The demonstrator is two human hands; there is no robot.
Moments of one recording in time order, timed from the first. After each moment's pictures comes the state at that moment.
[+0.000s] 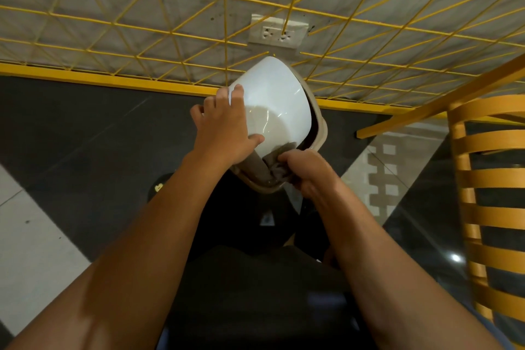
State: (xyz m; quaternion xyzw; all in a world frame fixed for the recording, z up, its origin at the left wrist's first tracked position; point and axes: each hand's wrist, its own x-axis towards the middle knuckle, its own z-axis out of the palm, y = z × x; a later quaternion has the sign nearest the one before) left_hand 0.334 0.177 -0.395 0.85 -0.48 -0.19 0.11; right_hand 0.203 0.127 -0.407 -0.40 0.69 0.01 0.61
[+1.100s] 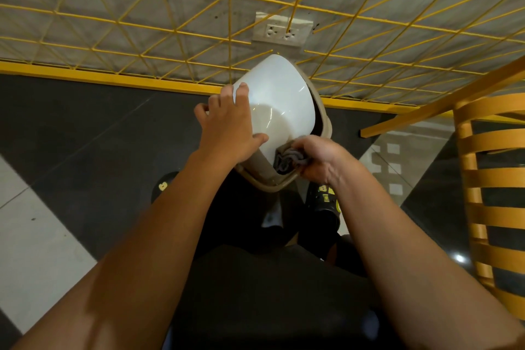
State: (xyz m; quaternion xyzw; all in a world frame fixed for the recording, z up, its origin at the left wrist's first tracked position) left_hand 0.335 0.178 -0.396 0.84 -0.49 -0.19 0.11; right_hand 0.203 0.102 -0.404 -0.27 0.64 -0.02 0.72
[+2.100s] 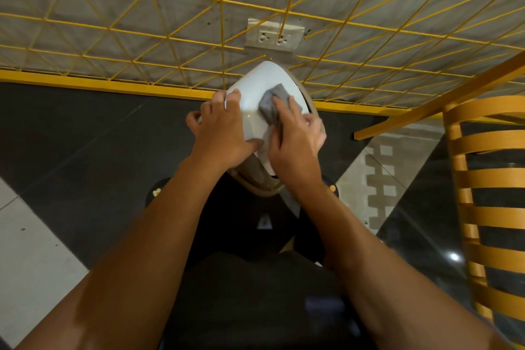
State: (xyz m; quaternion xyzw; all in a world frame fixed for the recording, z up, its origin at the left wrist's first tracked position) left_hand 0.337 0.176 -0.401 0.85 -0.47 -0.22 0.13; right_hand 0.220 0.133 -0.396 -0.82 0.50 -0.12 0.25
